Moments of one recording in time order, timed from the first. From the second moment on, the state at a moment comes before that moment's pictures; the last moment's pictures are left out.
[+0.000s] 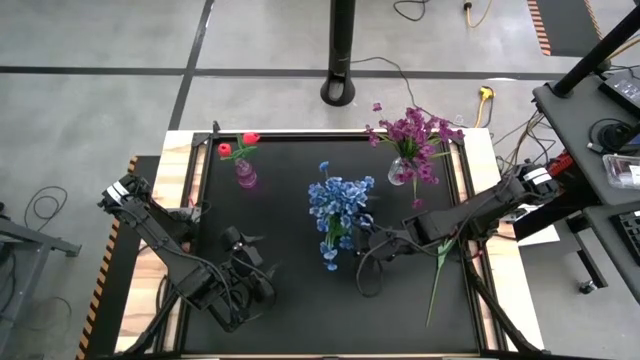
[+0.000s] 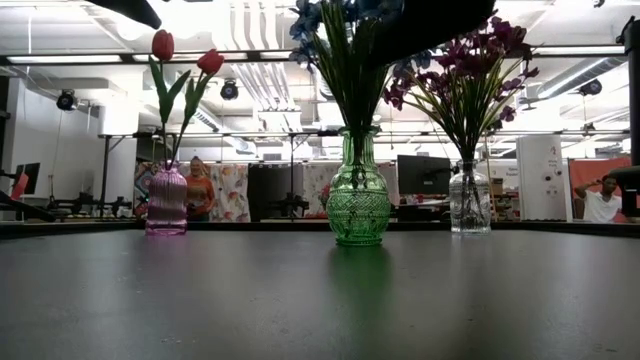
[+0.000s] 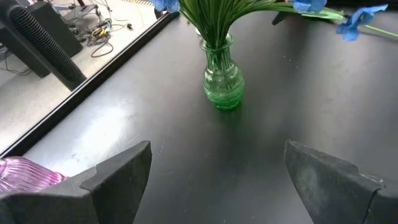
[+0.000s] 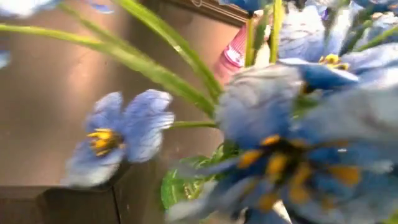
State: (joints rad) left arm -0.79 1.57 1.29 -1.16 -1.01 -1.22; right arm 0.35 1.51 1.08 -0.25 0.62 -0.05
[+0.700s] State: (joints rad) left arm -0.78 1.57 1.29 -1.16 -0.98 -1.24; right arm 0.43 1.51 1.22 -0.66 0.62 0.15
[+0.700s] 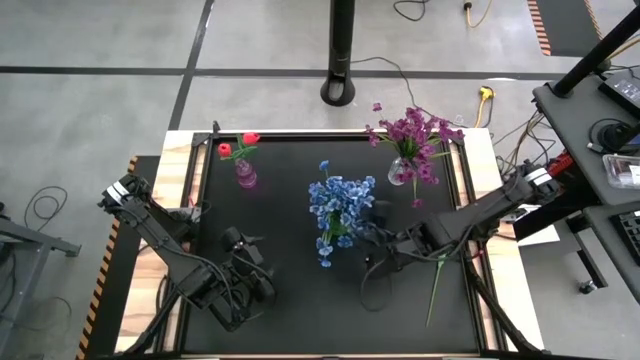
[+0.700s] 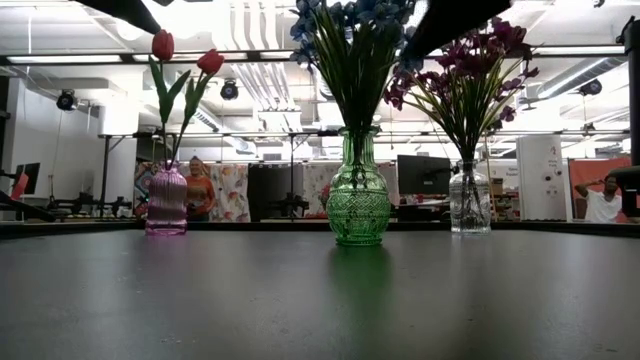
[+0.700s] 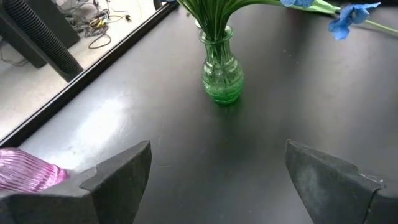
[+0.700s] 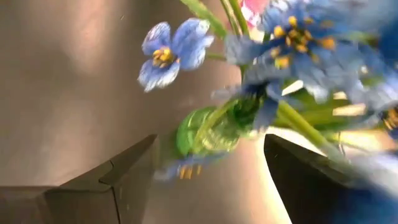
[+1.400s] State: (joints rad) left arm -0.78 1.57 1.29 -1.16 -0.89 -1.23; right arm 0.58 1.51 1.28 -1.27 0.30 1.18
